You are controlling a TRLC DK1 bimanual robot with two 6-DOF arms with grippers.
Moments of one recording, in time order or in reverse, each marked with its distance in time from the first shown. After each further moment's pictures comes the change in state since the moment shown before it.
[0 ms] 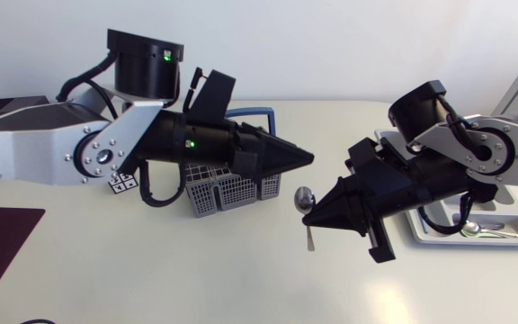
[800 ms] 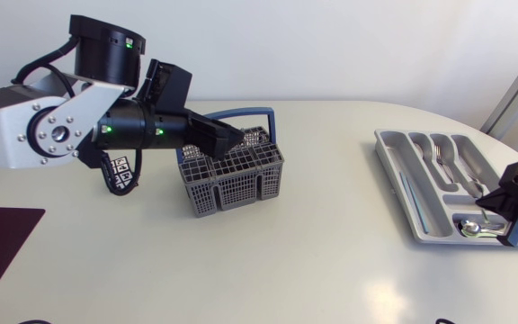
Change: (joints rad) left arm 0.127 -0.079 0.000 -0.227 -0.558 0.192; right arm -1.023 0.182 -0.016 0.250 0.370 -0.628
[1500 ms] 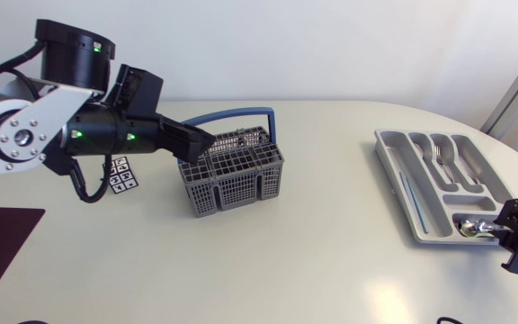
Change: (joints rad) left arm 0.086 -0.090 -0.049 -0.085 -0.067 0.035; right arm -0.109 0.126 -0.146 0.344 0.098 -0.139
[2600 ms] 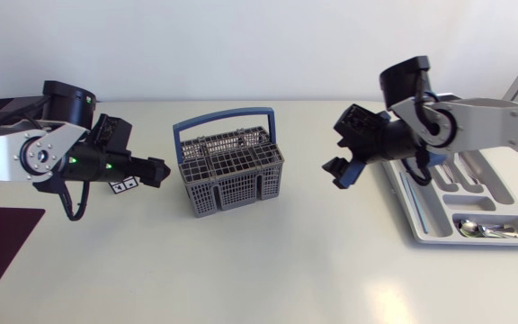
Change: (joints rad) left arm 0.266 0.158 -0.116 0.021 -0.015 0.048; right arm 1.080 -0.045 0.317 -0.179 0.208 0.949
